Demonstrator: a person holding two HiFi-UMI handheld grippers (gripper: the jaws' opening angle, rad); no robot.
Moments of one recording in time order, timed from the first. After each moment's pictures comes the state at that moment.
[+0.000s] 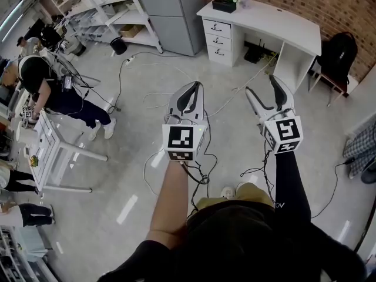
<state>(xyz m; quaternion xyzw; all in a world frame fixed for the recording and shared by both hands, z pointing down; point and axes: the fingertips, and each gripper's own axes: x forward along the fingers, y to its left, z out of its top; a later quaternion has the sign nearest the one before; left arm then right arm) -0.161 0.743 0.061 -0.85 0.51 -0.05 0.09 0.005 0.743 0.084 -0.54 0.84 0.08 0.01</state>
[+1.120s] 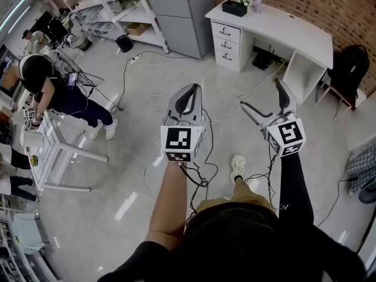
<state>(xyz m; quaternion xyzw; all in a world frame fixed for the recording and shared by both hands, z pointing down) -0.170 0.657 0.079 -0.84 0.54 -0.05 0.08 -0.002 0.656 0.112 -0.47 0.88 0.08 0.00</state>
